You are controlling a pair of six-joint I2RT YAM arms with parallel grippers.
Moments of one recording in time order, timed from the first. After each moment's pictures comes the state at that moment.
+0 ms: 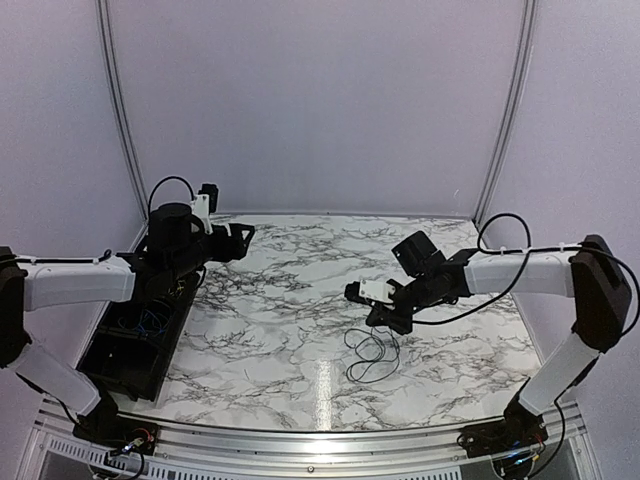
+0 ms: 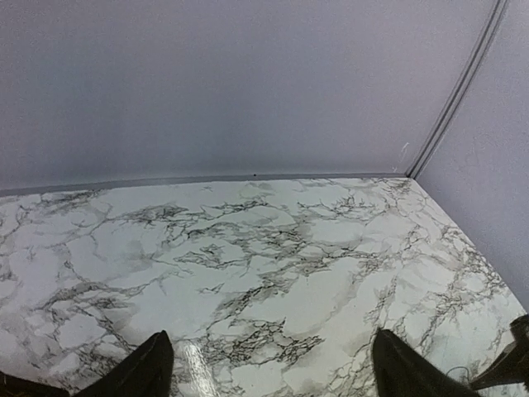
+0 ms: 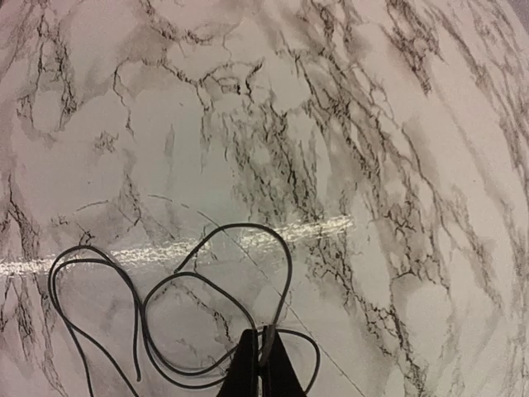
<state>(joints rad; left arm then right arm) -0.61 1.43 0.81 0.35 -0.12 -0.31 0.66 1.62 0.96 -0.39 -0.34 -0.69</state>
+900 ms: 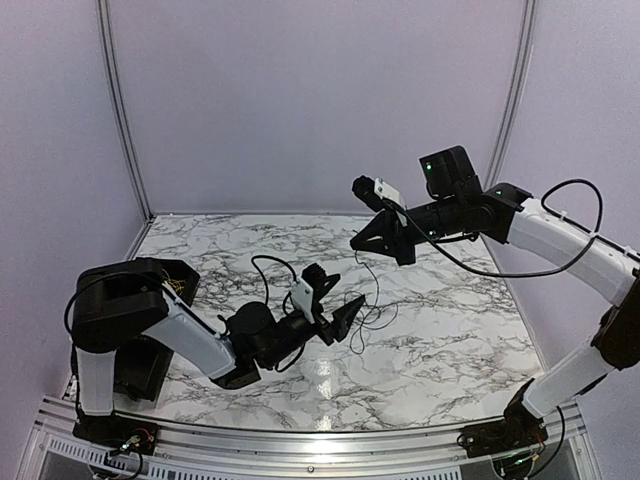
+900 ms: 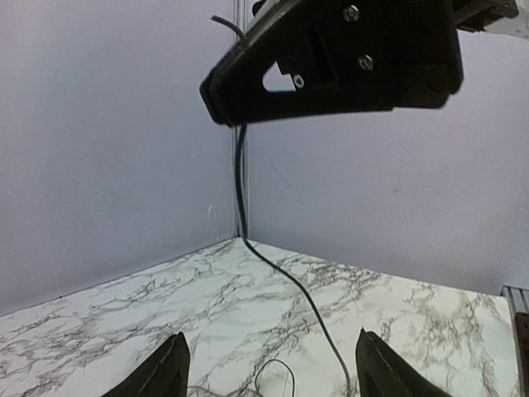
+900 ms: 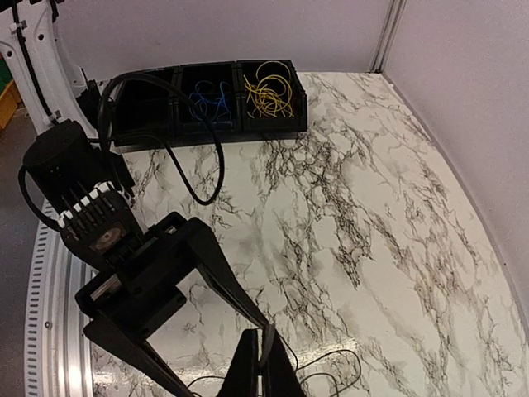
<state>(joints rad) -1.17 2.01 0.83 1.40 -0.25 0.04 0.66 1.44 1.38 -0.57 -0.61 -0.45</state>
